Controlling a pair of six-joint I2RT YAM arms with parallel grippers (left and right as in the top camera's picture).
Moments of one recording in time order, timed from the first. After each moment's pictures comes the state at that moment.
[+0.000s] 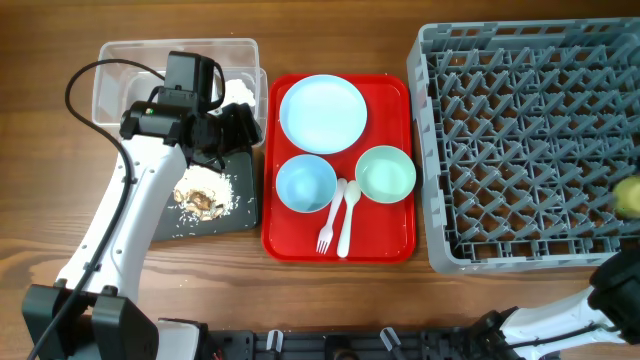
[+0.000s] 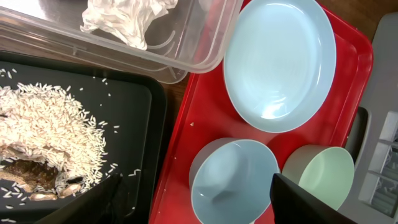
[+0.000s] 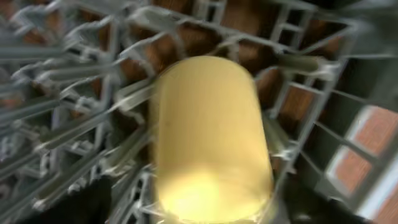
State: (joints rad) left arm -0.16 1.54 1.30 -0.91 0.18 -0.53; right arm -0.88 1.84 1.59 -1.13 -0.06 0.36
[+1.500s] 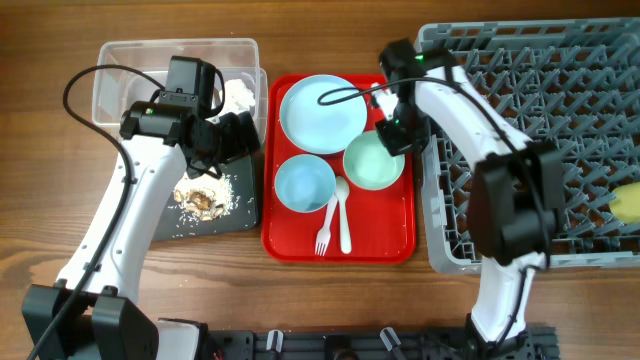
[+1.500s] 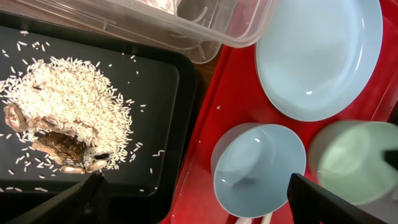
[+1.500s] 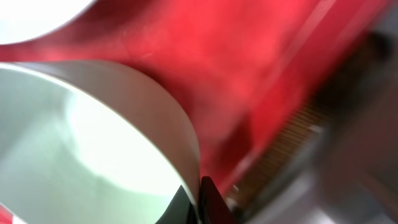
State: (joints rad) left arm -0.16 1.54 1.30 -1.00 0.13 -0.53; right arm 0.31 2.09 1.69 -1.22 -0.01 -0.12
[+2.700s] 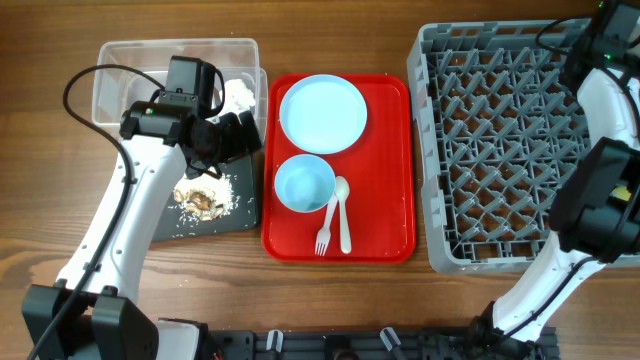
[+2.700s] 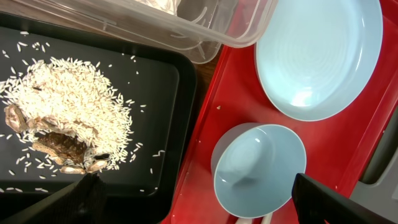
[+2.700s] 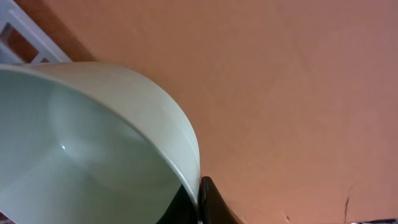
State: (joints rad) left arm -0.16 1.54 1.30 -1.00 0.13 -0.53; right arm -0.34 2.14 1.69 -0.28 1.17 -0.28
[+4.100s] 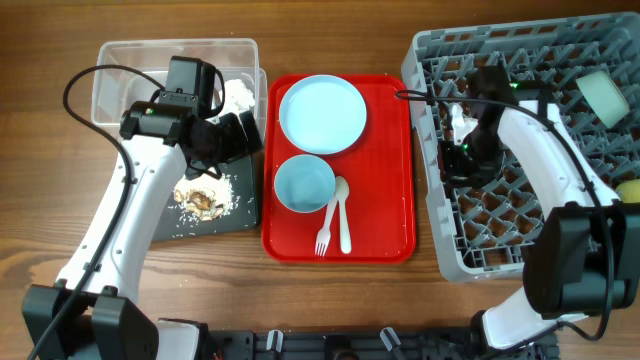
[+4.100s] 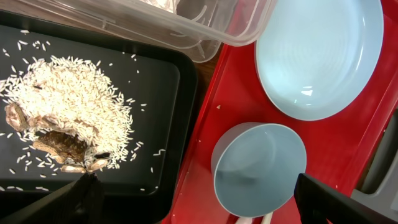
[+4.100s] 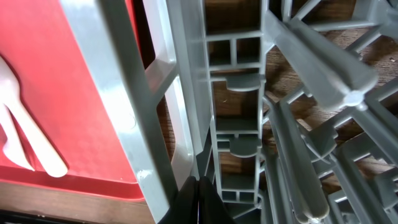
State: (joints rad) left arm -0.16 1.54 1.30 -1.01 0.13 -0.53; right arm 0.05 1.77 1.32 -1.24 -0.16 0.04
